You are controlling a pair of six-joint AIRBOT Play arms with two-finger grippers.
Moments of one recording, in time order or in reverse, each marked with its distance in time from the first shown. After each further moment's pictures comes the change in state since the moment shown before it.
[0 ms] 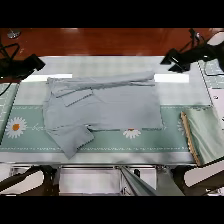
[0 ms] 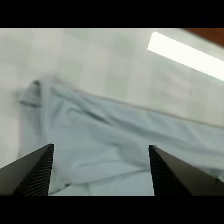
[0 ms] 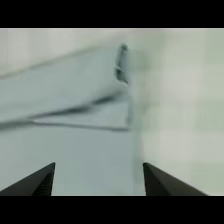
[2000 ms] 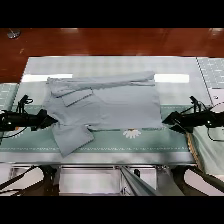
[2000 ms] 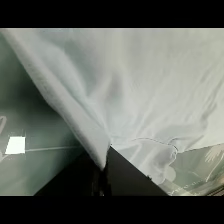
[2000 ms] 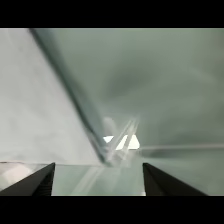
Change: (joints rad) left arm 0.293 0.023 -0.581 -0.409 -0.365 0.459; right arm -0.124 0.573 -1.181 0.111 -0.231 -0.152
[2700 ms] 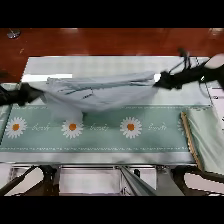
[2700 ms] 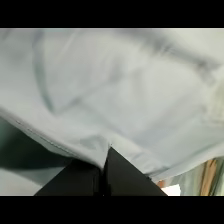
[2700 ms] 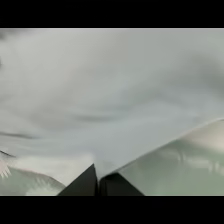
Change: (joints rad) left arm 0.000 0.117 0.279 -0.278 0.019 0.002; right arm 0.249 -0.208 0.722 0.104 0.099 0.006
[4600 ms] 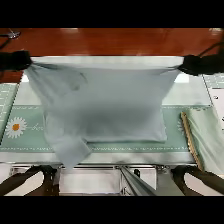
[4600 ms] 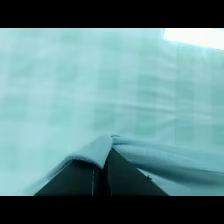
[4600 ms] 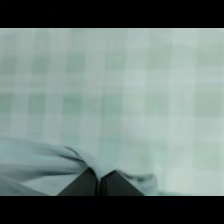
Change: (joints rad) left arm -0.389 -0.086 0.412 0.803 0.262 -0.468; right arm -0.002 0.182 0.010 -0.308 -0.168 0.117
